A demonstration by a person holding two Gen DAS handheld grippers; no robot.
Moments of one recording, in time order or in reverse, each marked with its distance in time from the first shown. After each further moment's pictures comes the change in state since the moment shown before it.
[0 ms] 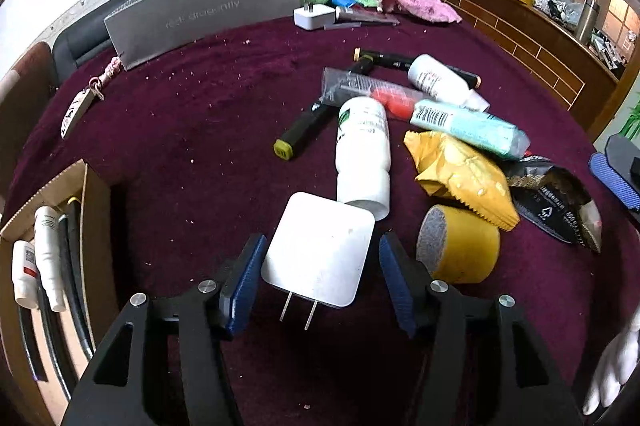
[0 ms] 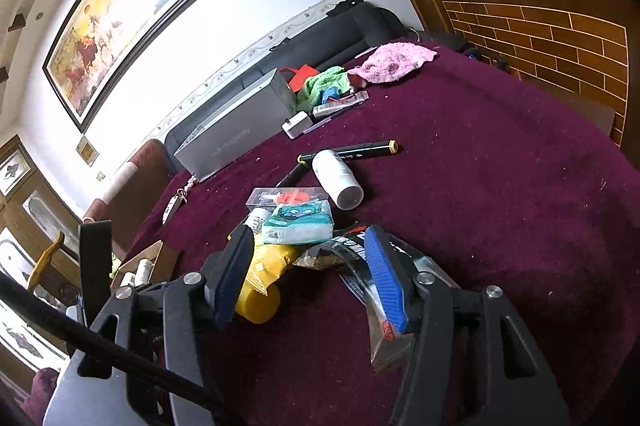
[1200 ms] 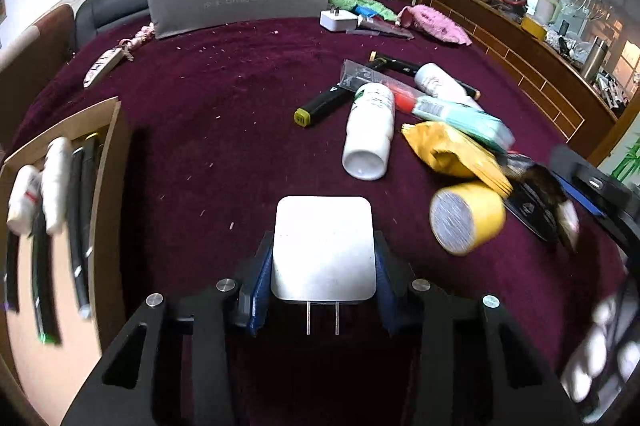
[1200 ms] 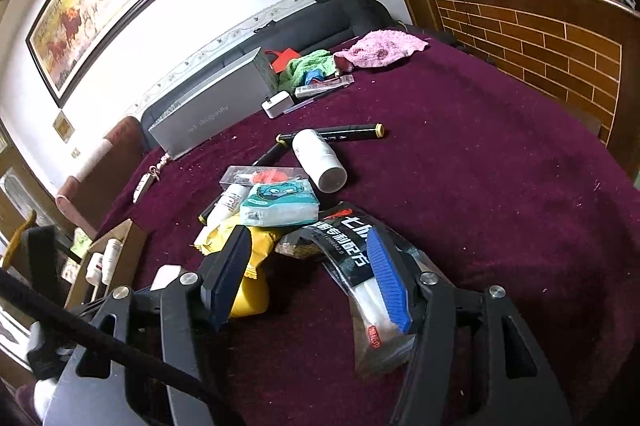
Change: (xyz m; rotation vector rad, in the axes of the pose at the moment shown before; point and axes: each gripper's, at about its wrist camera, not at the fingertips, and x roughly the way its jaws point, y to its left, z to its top) left arm -0.031 0.005 -0.039 -0.146 -0.059 -0.024; right arm 0.014 0.007 -0.009 -0.066 0.050 -0.115
